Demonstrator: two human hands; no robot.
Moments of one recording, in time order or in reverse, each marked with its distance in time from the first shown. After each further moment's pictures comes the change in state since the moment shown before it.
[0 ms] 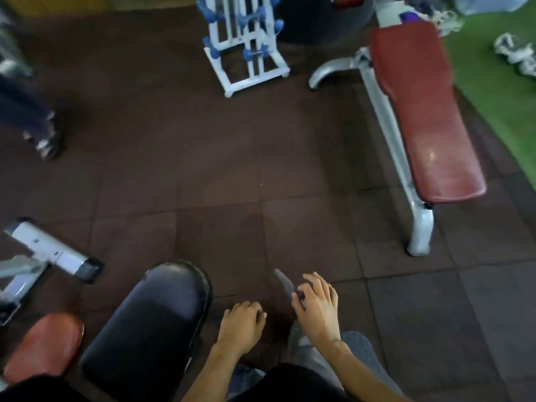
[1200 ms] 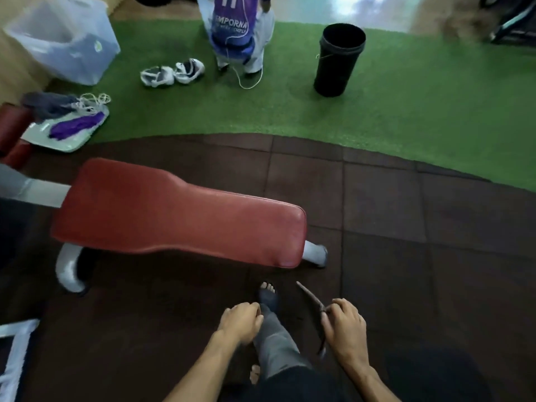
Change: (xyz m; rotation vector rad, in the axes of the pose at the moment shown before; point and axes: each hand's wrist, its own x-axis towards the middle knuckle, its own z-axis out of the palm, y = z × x) left_hand 0.523 0.498 -0.271 0.879 -0.488 0.849; right_hand 0.334 0.265 -0.191 0.113 0.527 1.304
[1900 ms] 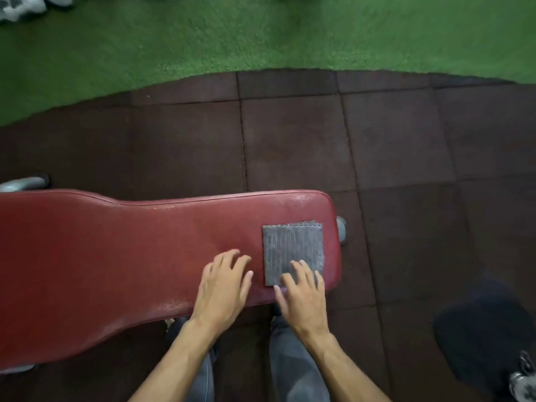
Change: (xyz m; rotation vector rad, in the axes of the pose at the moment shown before) left_hand 0.298 -0.129 -0.085 0.136 0.387 0.344; right_hand 0.226 -0.113 0.238 -0.110 -0.084 0.036
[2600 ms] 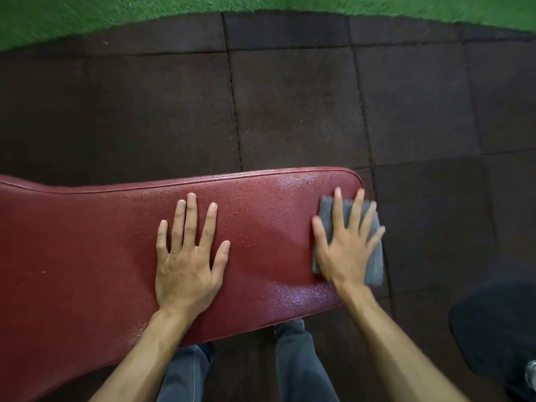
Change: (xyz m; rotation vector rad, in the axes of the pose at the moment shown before) left_hand 0.068 -0.079 0.070 0.255 0.243 -0.065; right_hand 0.113 0.057 0.044 0.055 0.139 0.402
